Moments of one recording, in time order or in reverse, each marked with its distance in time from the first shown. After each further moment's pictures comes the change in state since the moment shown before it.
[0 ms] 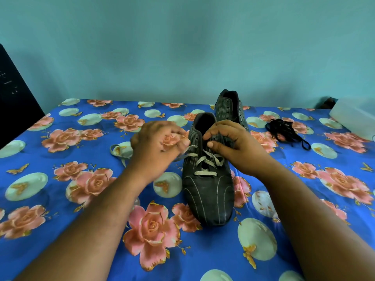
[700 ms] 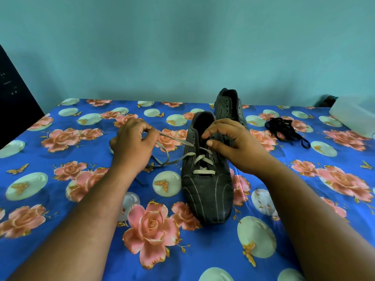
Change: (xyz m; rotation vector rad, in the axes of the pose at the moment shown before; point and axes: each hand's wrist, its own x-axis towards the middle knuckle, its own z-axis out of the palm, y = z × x) left_hand 0.011 -0.031 -0.014 0.111 0.079 -0.272; right_hand -0.001 -0.004 -0.002 -0.036 0.001 -0.007
